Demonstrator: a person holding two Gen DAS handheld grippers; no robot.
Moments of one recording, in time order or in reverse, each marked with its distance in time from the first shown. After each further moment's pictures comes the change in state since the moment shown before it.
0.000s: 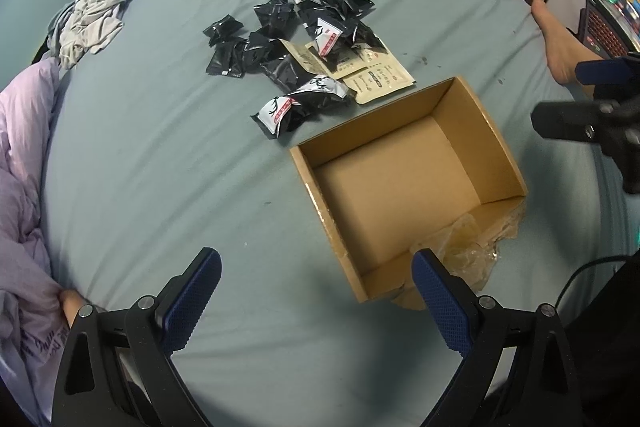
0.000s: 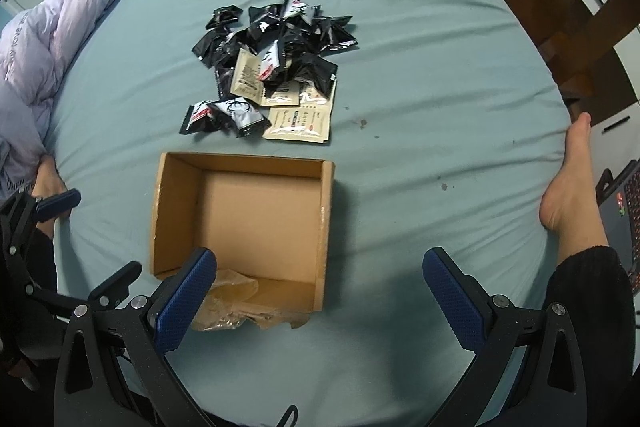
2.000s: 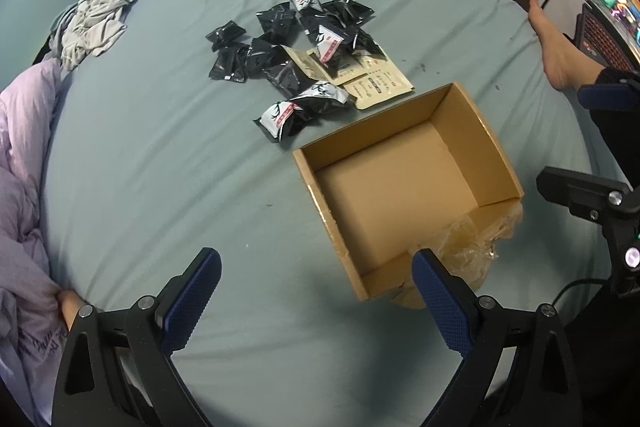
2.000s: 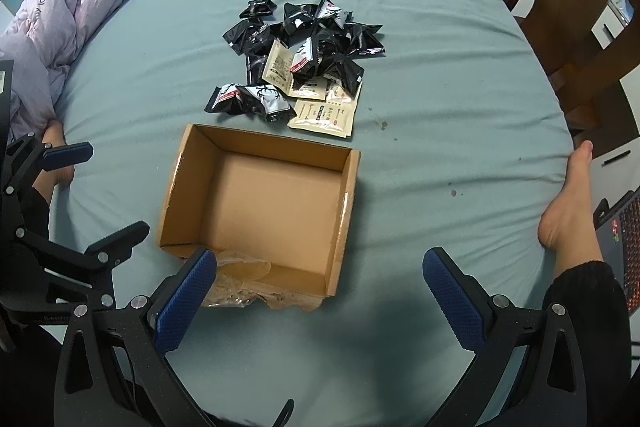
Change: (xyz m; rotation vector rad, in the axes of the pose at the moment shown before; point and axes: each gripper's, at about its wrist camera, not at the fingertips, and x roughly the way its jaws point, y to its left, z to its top) left arm -0.006 0.004 -0.004 -0.008 -0.027 -0.009; right arm -0.011 0.024 -0.027 -0.131 -0.050 -0.010
